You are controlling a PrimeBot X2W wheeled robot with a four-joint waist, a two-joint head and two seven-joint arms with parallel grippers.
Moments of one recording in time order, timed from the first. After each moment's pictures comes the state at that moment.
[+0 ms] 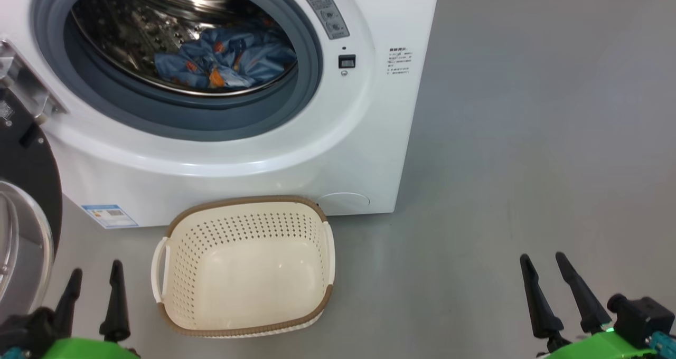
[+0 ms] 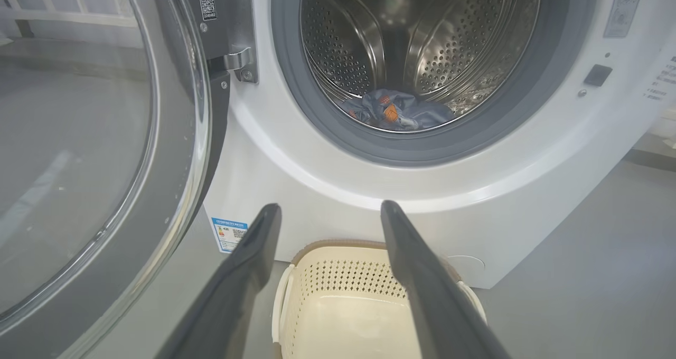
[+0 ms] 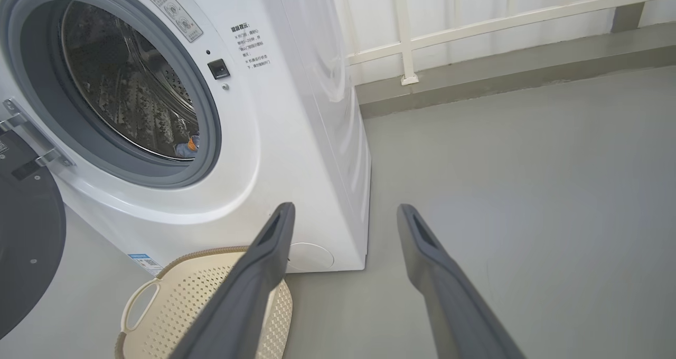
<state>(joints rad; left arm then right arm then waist) -0.08 0.20 0.02 0.31 -0.43 -0.13 -0.26 0.02 -0.14 0.01 0.14 0.39 0.13 -0.26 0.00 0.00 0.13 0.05</state>
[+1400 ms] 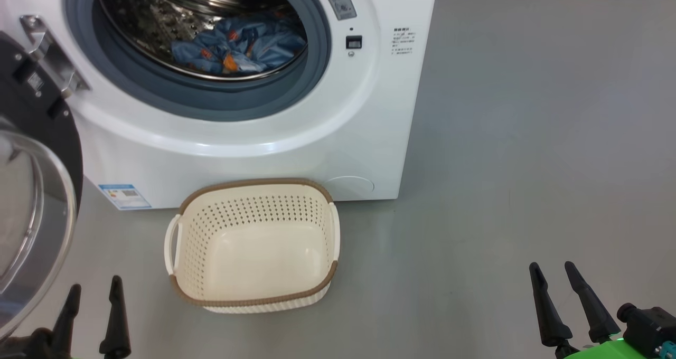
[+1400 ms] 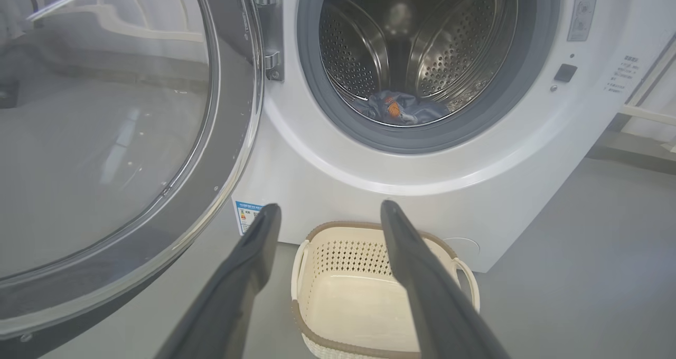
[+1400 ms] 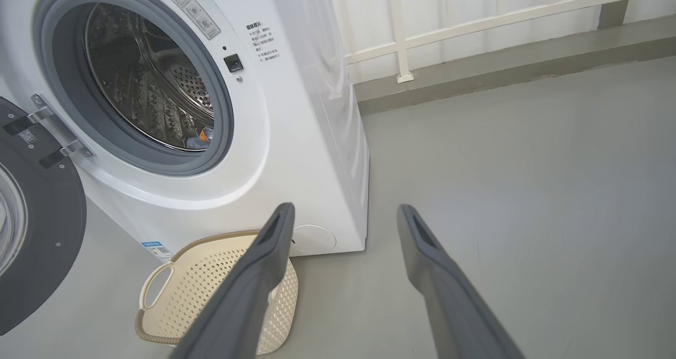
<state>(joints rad) 0.01 0.17 0.06 0.21 -0.39 -0.13 -0.26 0.06 -0.14 -0.01 0.14 0.41 0.13 -0.26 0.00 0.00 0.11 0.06</state>
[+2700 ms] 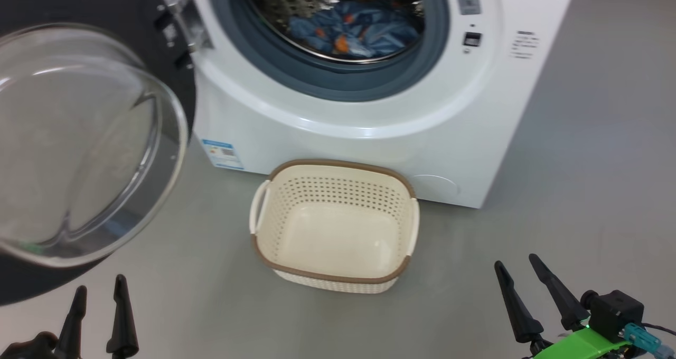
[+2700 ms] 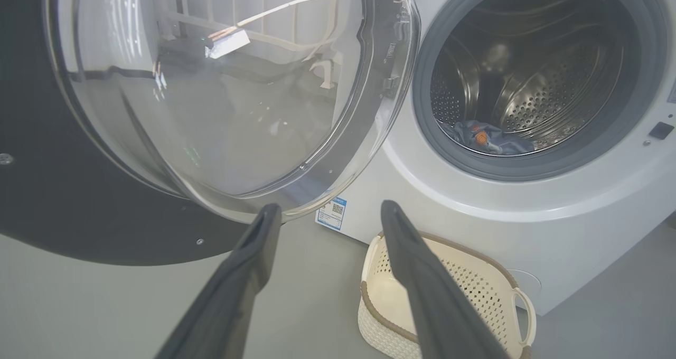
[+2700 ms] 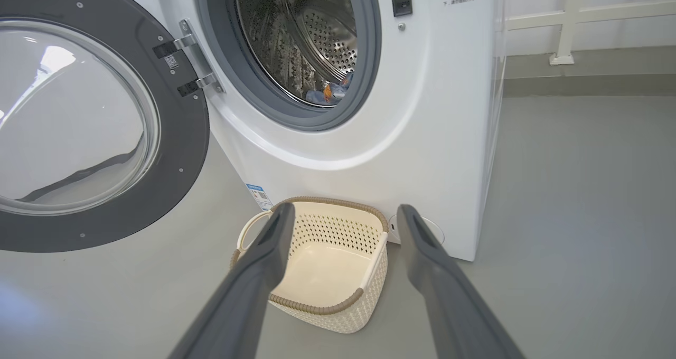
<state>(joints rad) 0.02 0.10 0.10 0.19 -0.41 -0.13 -0.26 0.00 -0.21 0.14 0.19 0.41 0.13 -0.26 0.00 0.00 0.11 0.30</state>
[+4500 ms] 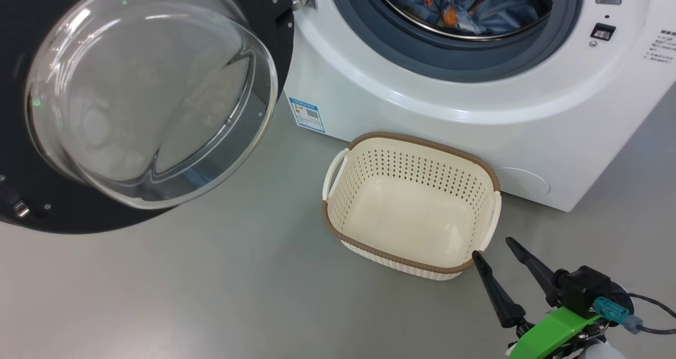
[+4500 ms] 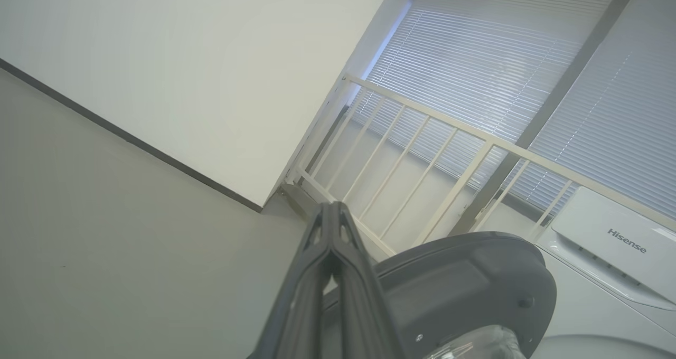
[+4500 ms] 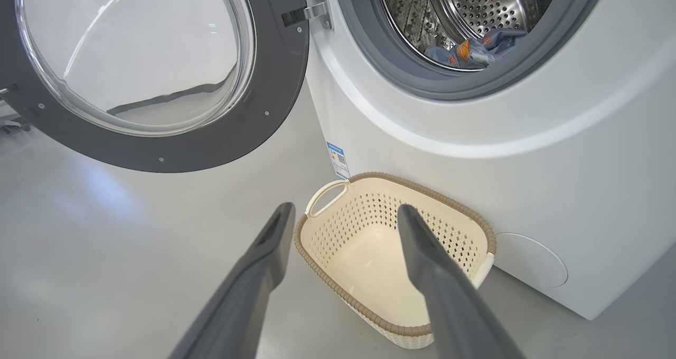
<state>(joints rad) -0.36 0.49 0.32 0.33 -1.15 -0.13 -0.23 -0.13 -0.28 0.27 0.28 0.36 0.13 -0.26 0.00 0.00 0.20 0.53</state>
